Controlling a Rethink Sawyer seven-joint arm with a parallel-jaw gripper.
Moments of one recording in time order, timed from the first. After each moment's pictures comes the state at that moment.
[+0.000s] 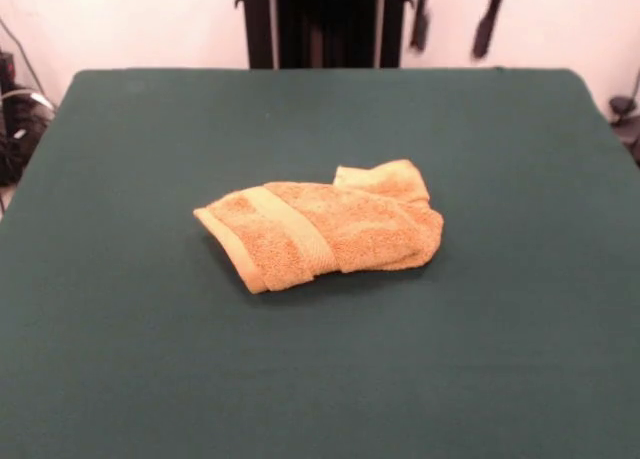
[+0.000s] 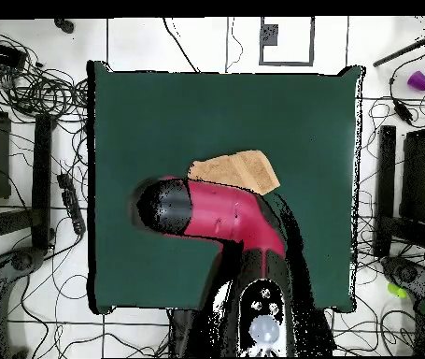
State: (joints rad) arm 0.01 -0.75 -0.12 1.64 0.07 0.66 1.82
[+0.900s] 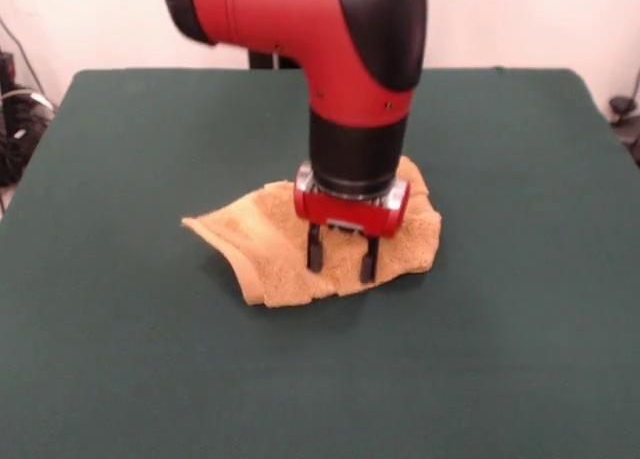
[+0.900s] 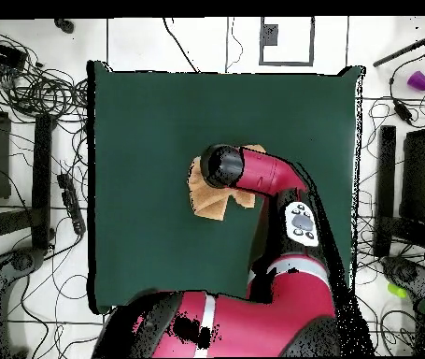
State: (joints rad) arm -0.16 -0.30 -0.05 1.33 0.05 0.44 1.82
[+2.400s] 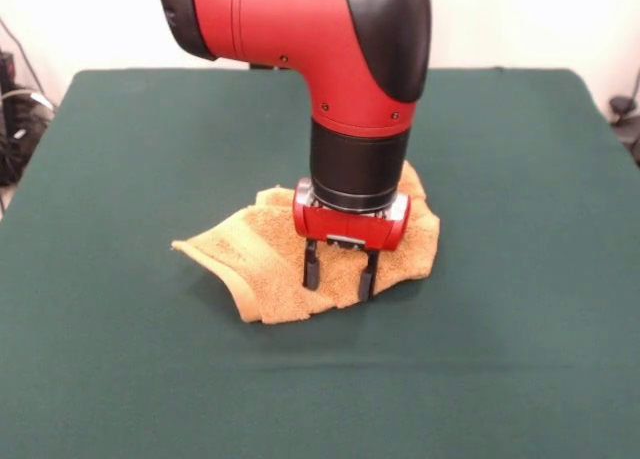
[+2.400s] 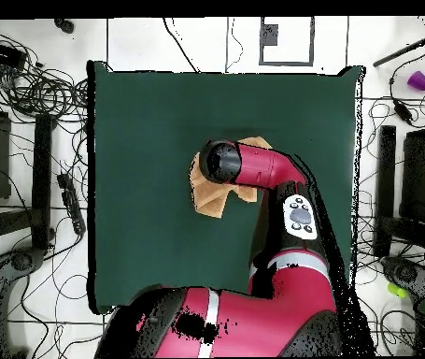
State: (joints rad) arm -0.16 -0.29 -0.03 1.29 -0.03 0.42 1.82
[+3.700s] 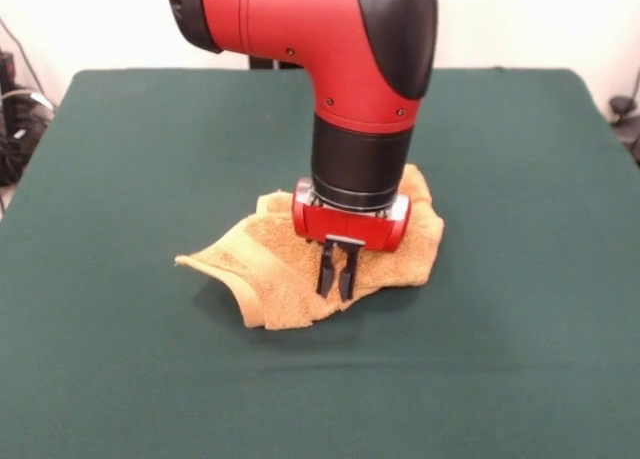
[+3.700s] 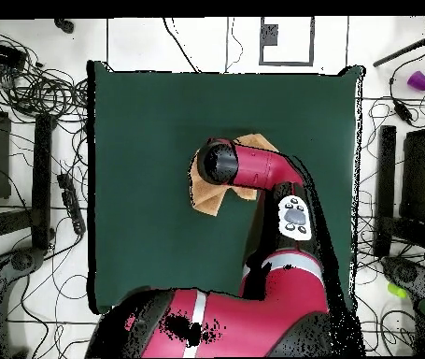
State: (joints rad) arm -0.13 -0.29 -0.07 1.29 -0.02 0.37 1.82
